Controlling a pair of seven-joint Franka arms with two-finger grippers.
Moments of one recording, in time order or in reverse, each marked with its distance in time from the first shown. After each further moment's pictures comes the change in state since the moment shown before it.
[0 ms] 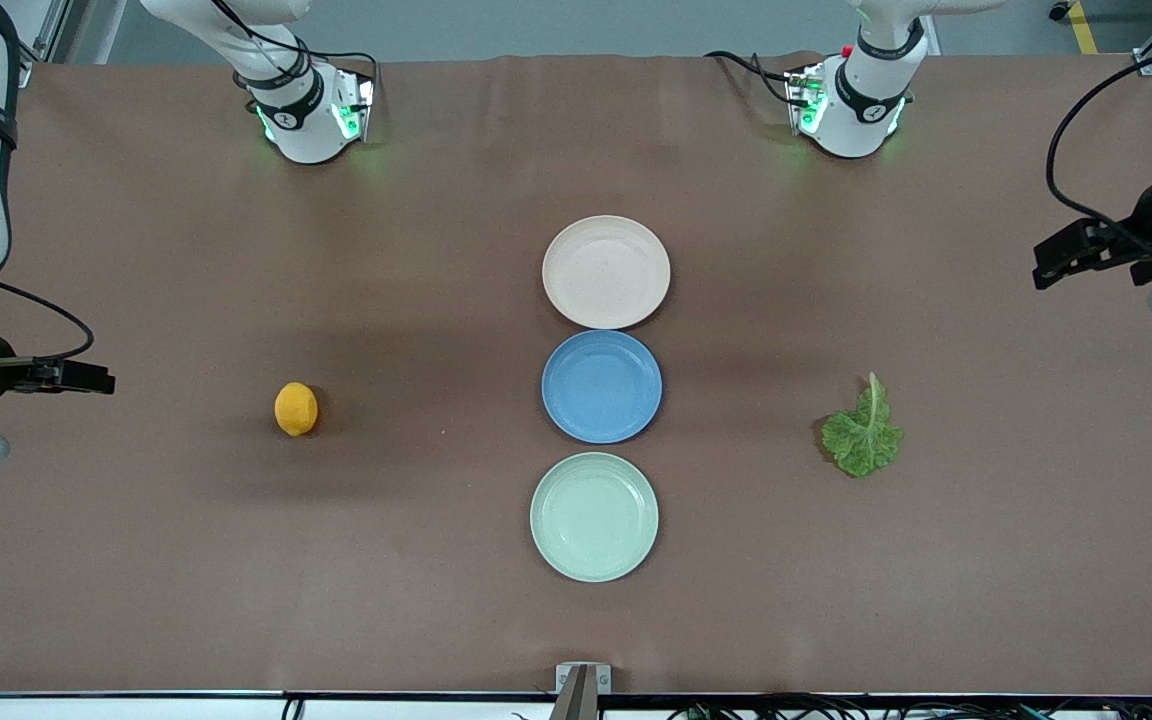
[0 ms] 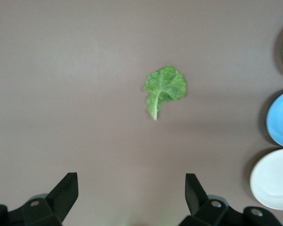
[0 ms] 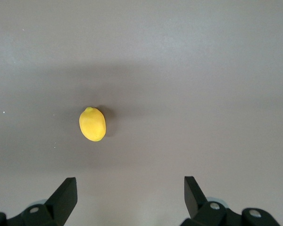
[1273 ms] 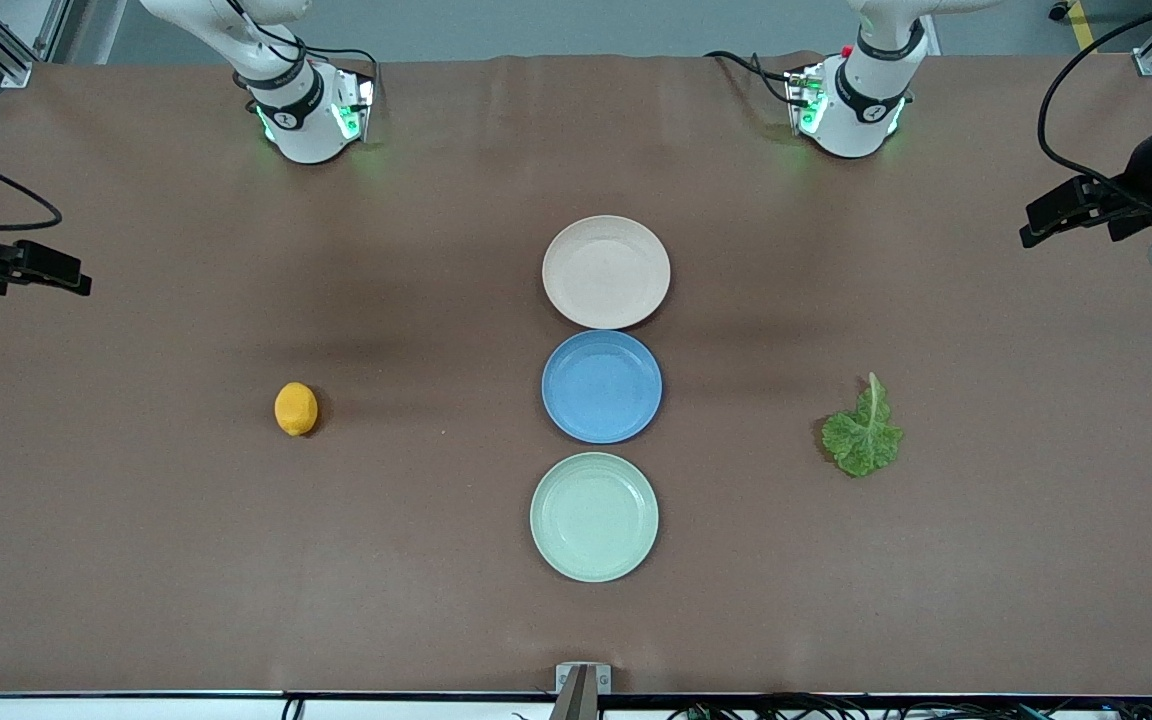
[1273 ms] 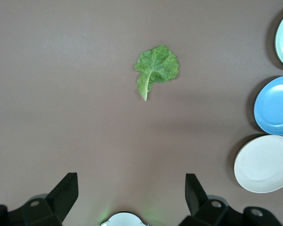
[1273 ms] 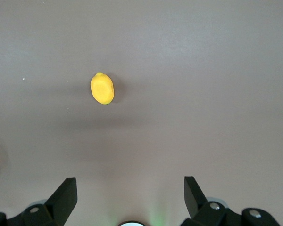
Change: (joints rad) left arm 0.028 -0.094 -0.019 -0.117 -0.048 -0.006 -0.040; right arm 0.000 -0.349 0.004 -0.290 0.001 -0.029 -0.003
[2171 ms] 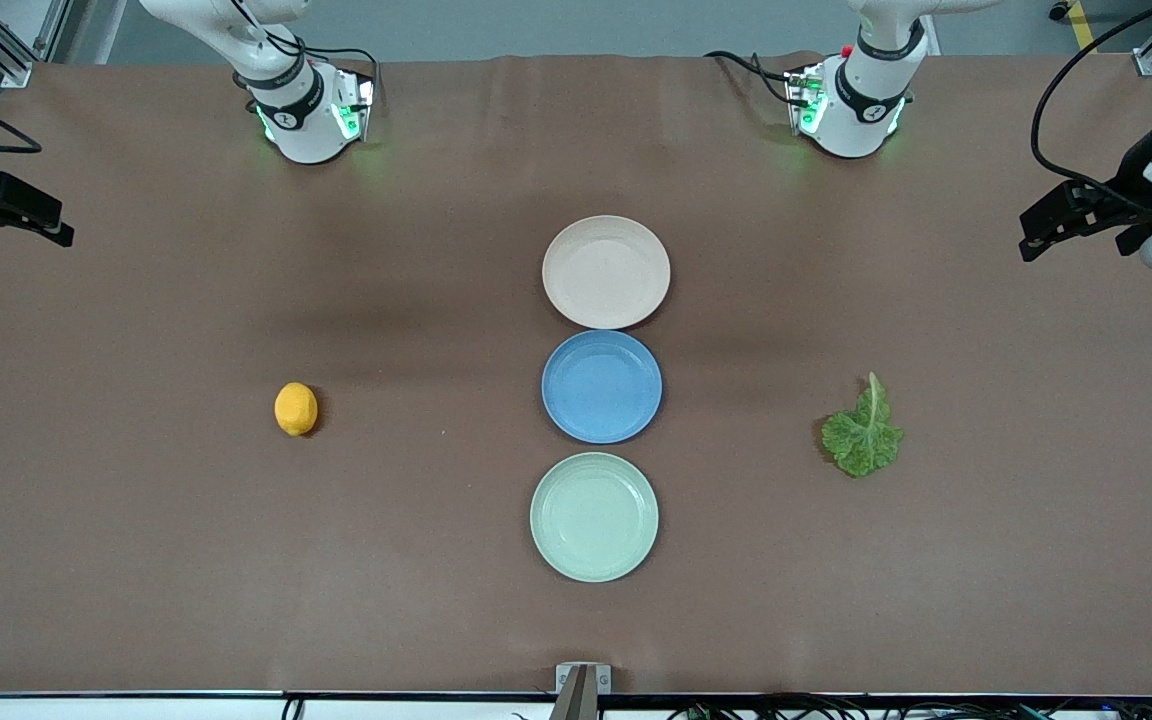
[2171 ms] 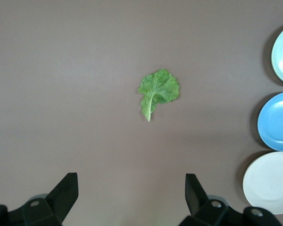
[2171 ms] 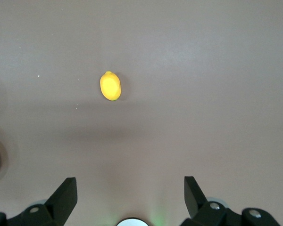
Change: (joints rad) left arm 0.000 0.003 -0.057 0.026 0.063 0.076 -0.011; right arm 0.020 -0.115 -0.005 -0.041 0.000 -0.017 -0.005
